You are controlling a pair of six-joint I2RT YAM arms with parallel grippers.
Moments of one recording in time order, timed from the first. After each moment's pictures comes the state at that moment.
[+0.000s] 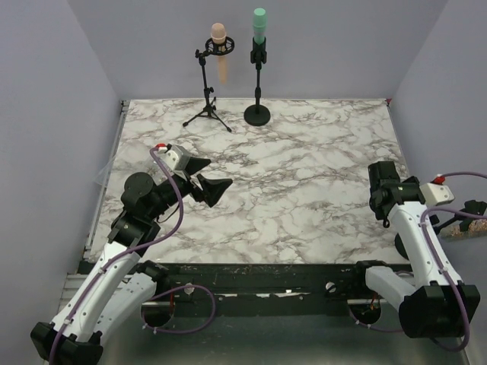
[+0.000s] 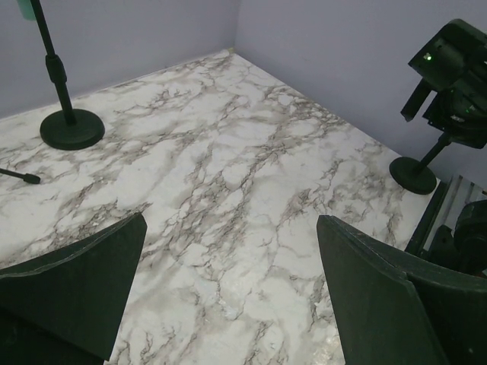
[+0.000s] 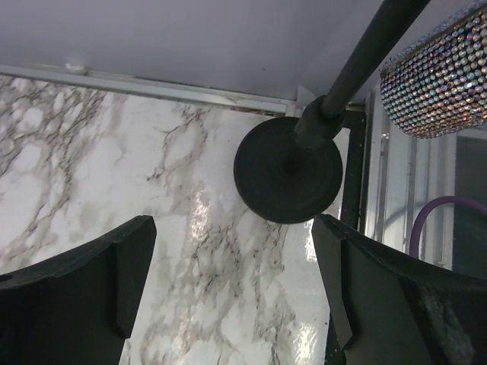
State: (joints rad) left arm -0.44 0.67 0.69 0.05 0.44 -0.23; right arm 0.00 0.99 0.88 -1.16 1.01 1.25
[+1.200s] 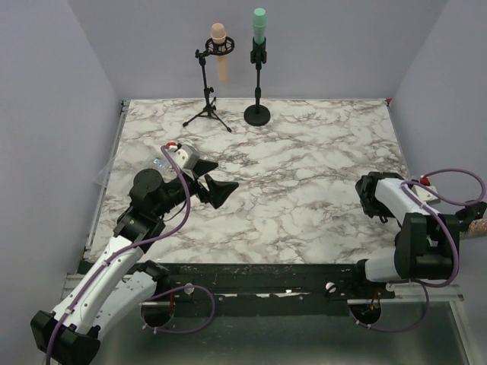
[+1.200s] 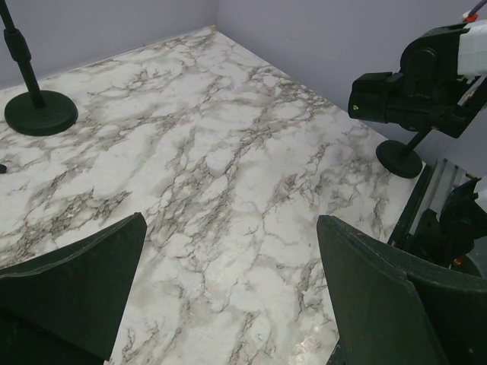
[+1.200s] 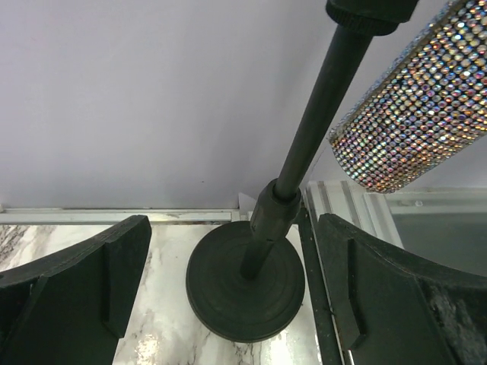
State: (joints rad) left arm -0.49 0.73 0.69 0.05 0.45 -0.24; right arm -0.05 1.39 0.78 -1.41 1.48 1.91
